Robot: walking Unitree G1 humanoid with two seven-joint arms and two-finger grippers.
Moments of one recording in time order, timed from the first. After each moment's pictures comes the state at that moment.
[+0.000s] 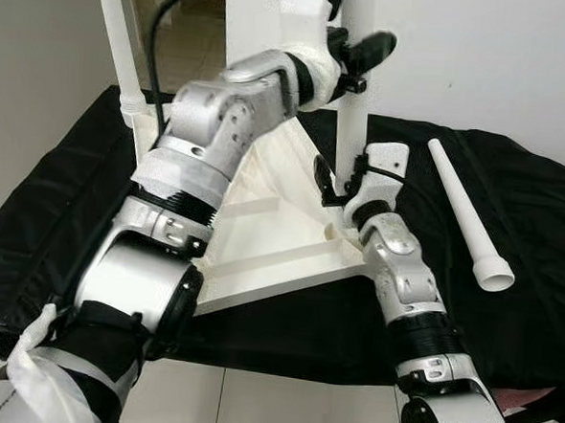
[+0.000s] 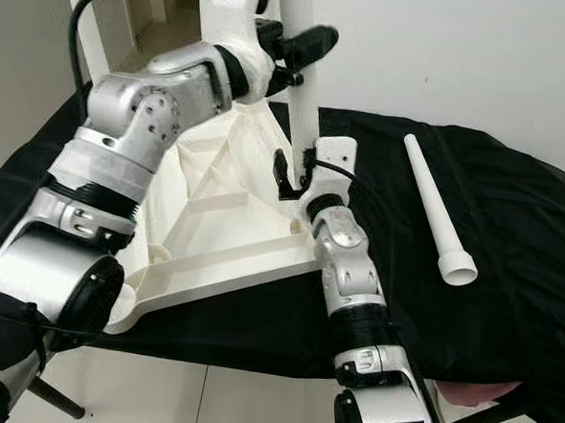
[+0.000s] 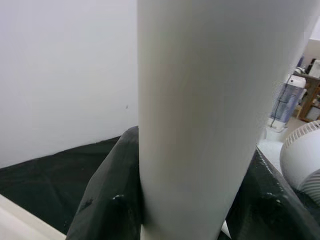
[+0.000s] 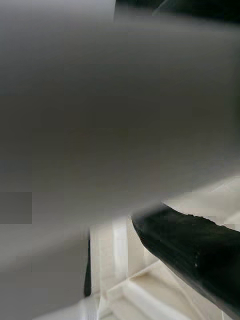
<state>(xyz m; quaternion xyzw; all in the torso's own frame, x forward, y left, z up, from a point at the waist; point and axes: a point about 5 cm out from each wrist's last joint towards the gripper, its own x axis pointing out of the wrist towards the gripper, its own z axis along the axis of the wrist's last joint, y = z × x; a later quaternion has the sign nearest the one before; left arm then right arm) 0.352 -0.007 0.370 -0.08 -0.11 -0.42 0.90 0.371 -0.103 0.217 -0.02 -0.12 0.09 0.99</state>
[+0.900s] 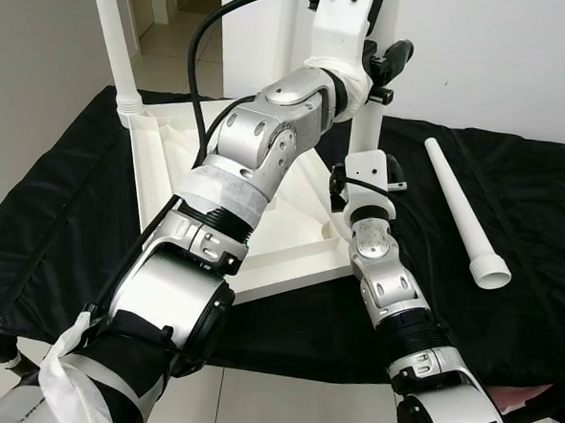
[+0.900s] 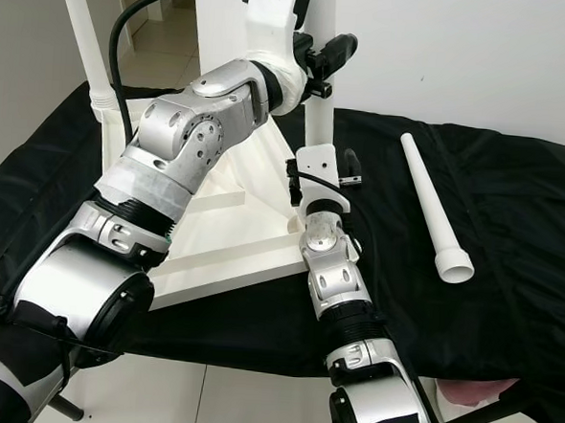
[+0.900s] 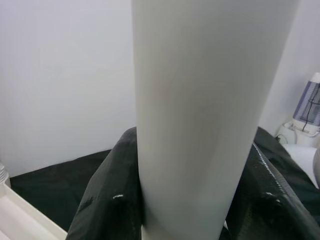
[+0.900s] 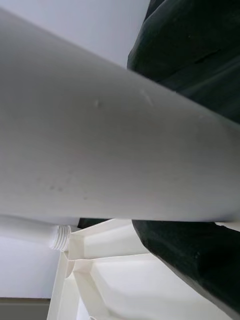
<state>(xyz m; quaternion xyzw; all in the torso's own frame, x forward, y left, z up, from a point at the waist) 0.357 -0.018 0.363 -0.06 -0.13 -0.36 0.92 0.371 -0.103 0.200 -0.15 -0.11 -0.06 0.98</state>
